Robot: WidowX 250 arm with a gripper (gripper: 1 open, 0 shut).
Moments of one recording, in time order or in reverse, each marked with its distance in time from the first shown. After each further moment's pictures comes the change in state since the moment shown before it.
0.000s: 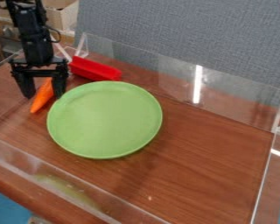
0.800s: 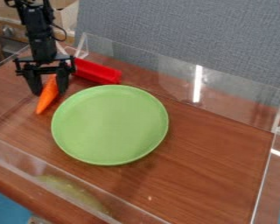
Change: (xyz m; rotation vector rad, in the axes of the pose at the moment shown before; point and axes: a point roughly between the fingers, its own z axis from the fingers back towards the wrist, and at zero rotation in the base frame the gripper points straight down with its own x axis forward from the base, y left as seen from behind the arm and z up) arm 0.011 -0.009 0.004 0.007 0.001 0.145
